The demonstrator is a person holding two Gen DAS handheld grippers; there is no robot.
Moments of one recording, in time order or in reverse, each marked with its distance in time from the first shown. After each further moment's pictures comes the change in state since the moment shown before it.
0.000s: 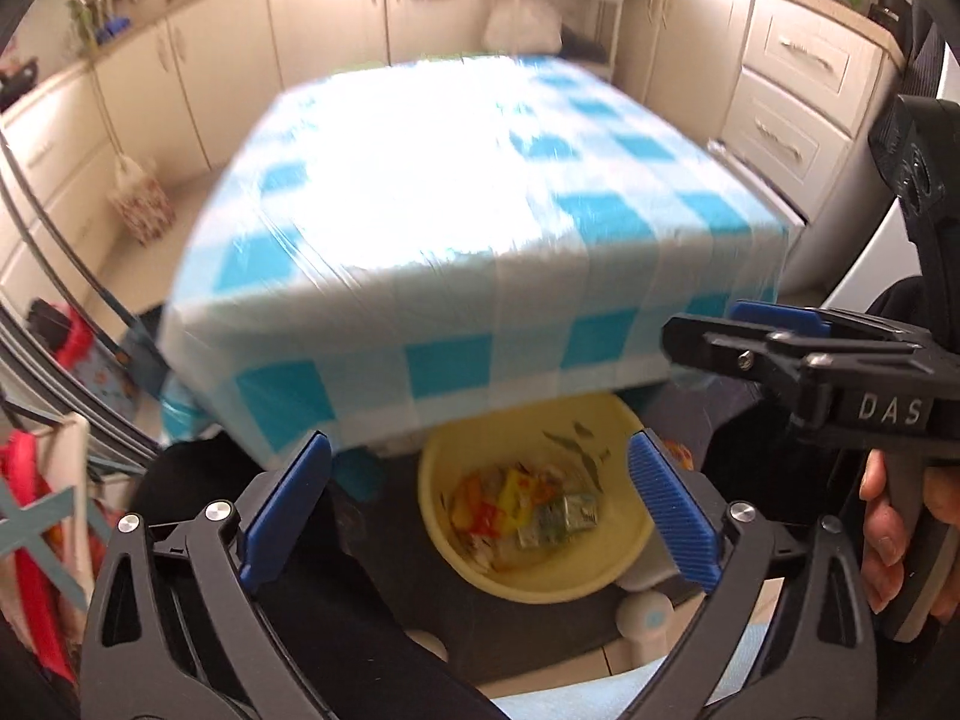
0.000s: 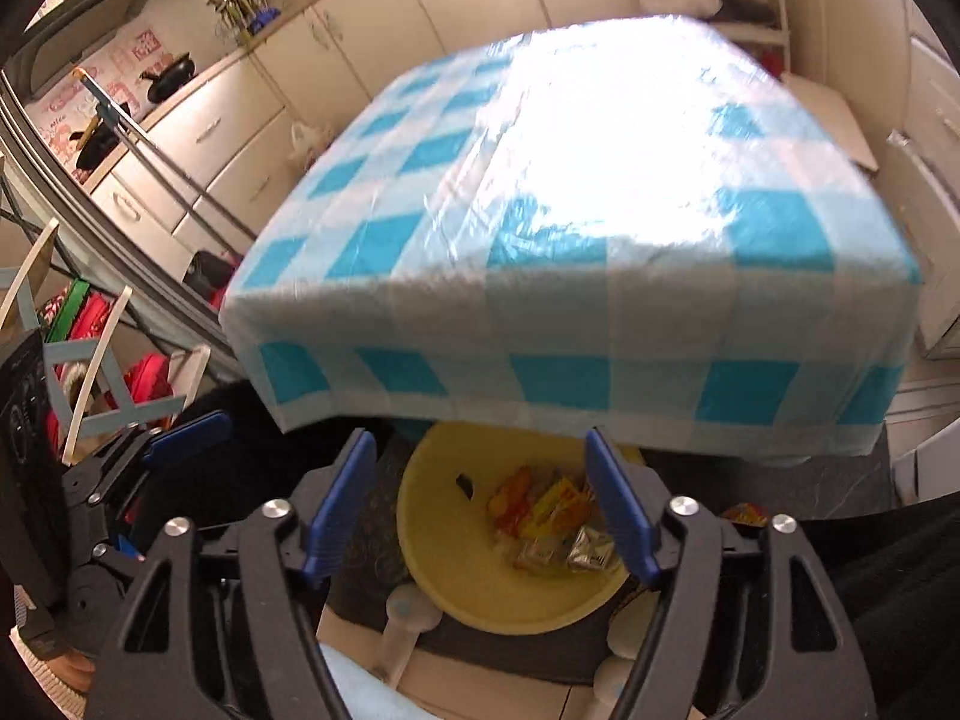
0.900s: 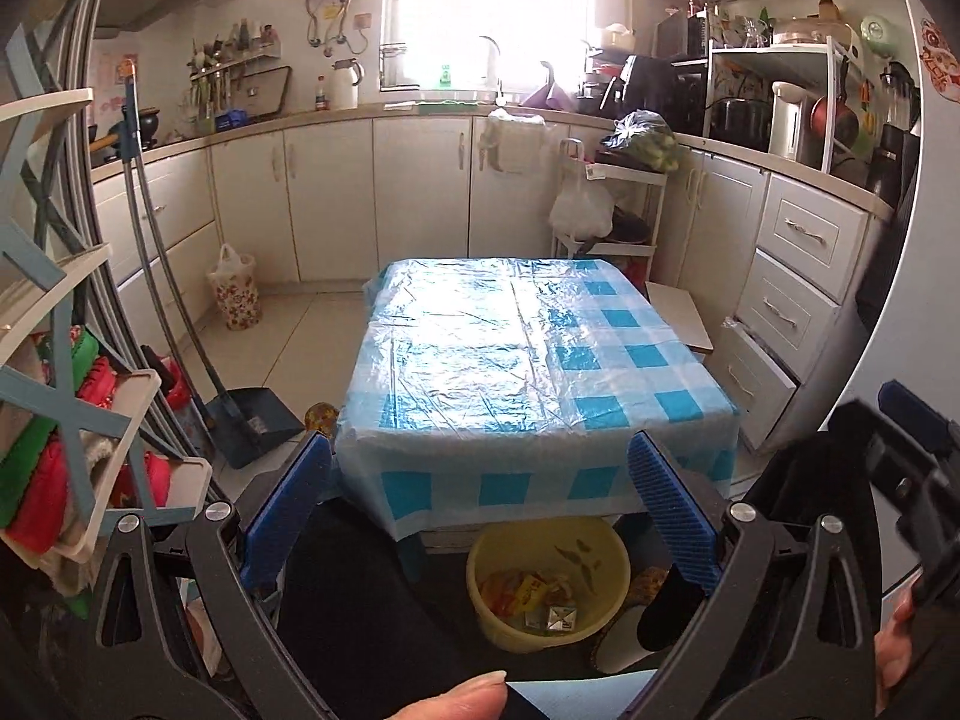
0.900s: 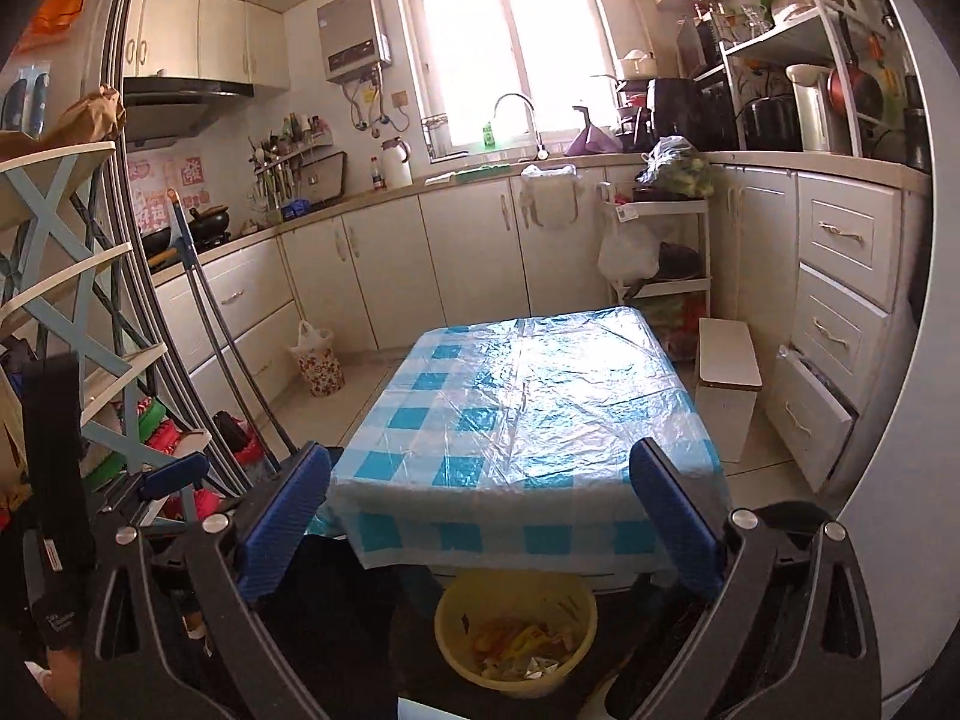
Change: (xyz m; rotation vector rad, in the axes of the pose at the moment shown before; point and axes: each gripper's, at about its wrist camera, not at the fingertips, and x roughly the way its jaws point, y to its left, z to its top) left arm -0.196 0.015 0.006 -0.132 -0.350 0.114; right arm -0.200 0.104 -0.048 -0.090 -0.568 -0.154
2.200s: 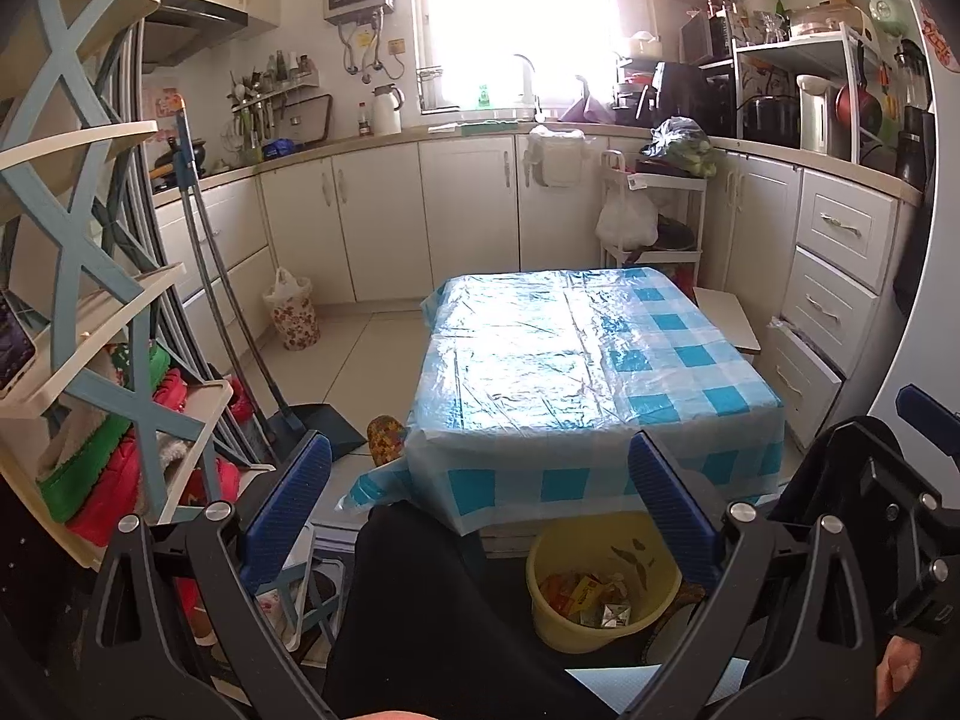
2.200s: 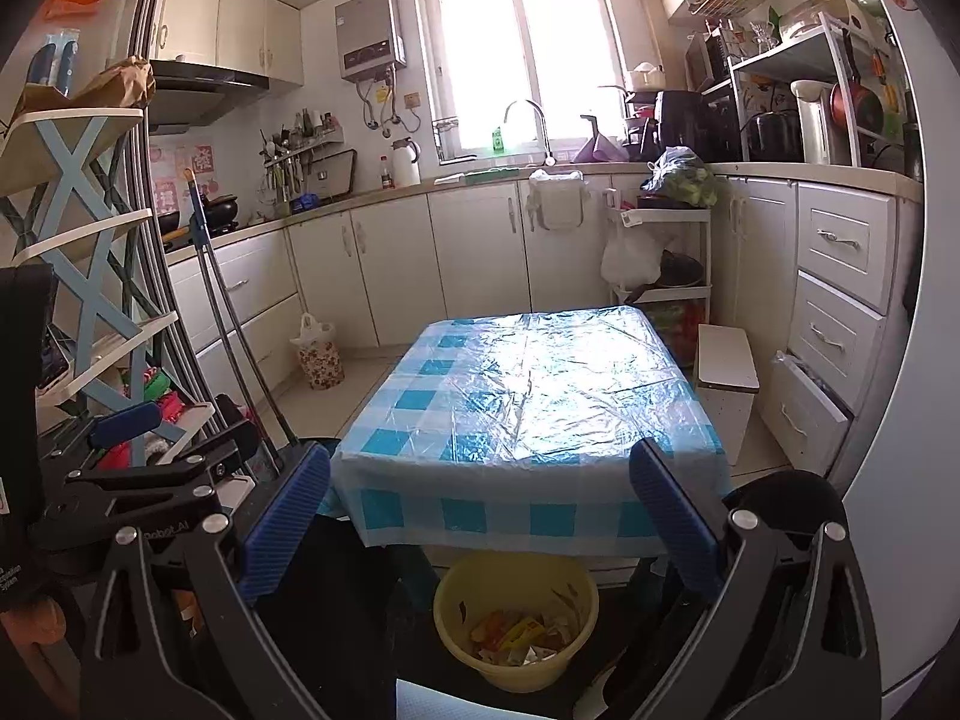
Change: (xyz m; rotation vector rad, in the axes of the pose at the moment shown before) left arm -0.028 0.010 -0.016 0.028 -0.049 0.142; right arm -0.015 0.021 -0.020 -0.047 -0.008 0.002
